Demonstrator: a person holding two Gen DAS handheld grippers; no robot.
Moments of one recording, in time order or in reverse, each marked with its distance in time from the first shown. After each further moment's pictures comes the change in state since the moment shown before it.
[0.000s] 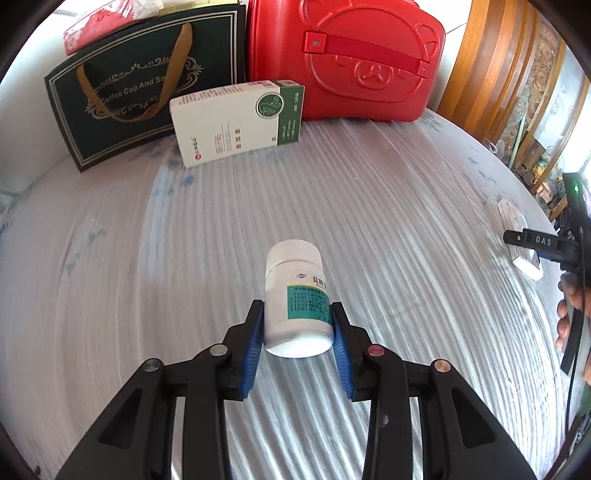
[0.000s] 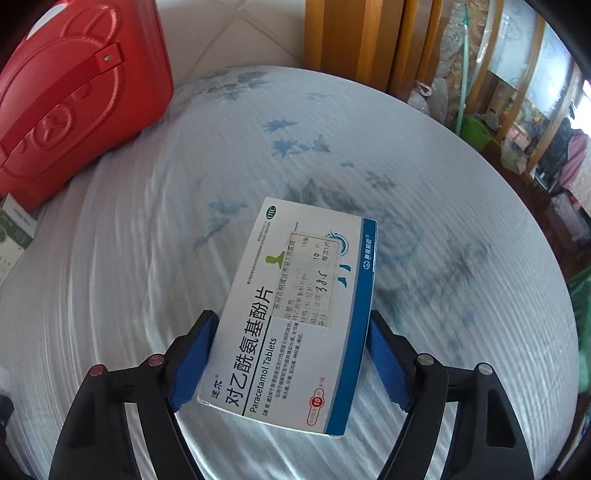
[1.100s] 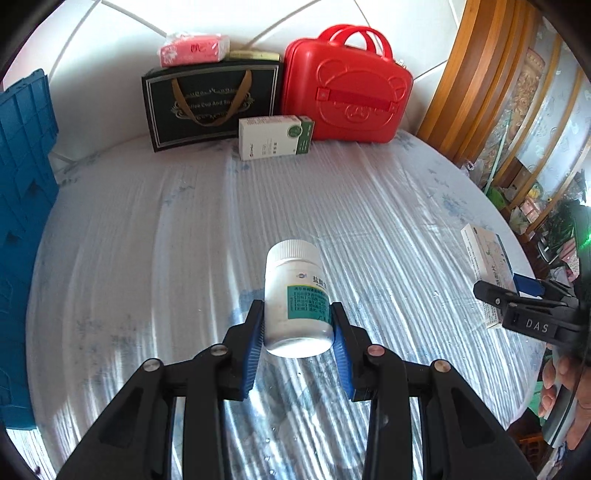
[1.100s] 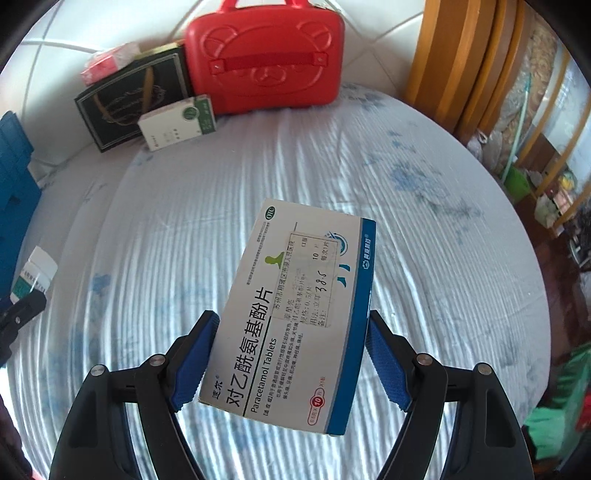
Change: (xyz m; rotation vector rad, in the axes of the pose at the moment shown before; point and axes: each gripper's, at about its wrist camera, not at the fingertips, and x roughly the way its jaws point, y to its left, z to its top) left arm -0.186 0.023 -0.082 -0.061 -0.067 -0.024; right arm -0.199 0.087 -0.145 -0.298 -0.020 0.147
